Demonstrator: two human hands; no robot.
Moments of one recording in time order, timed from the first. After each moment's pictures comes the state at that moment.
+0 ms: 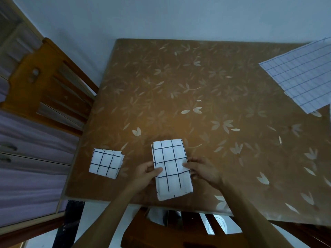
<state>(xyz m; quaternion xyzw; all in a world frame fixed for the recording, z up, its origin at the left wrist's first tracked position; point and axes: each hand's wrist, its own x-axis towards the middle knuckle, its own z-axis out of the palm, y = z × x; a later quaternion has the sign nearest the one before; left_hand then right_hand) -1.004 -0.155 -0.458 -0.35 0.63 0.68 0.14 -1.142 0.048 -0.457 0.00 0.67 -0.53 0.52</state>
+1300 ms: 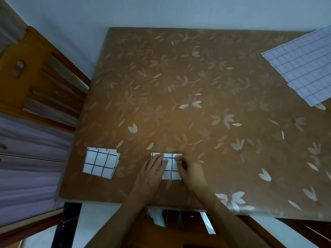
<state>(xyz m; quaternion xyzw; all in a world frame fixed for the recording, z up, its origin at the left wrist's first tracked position) -1.001 -0.144 -0.524 0.00 0.99 0.14 0.08 -1.101 0.022 -0.506 -0.15 0.89 -0.37 0.21</state>
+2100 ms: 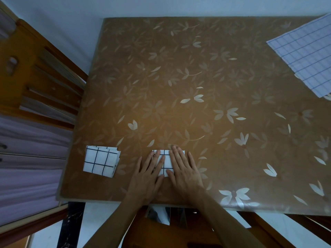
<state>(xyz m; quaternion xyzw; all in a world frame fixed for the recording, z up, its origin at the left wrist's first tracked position) -0.982 -0.154 -0.536 -0.05 0.98 0.07 0.15 -1.077 0.010 -0.542 -0.38 0.91 -0.06 0.16</state>
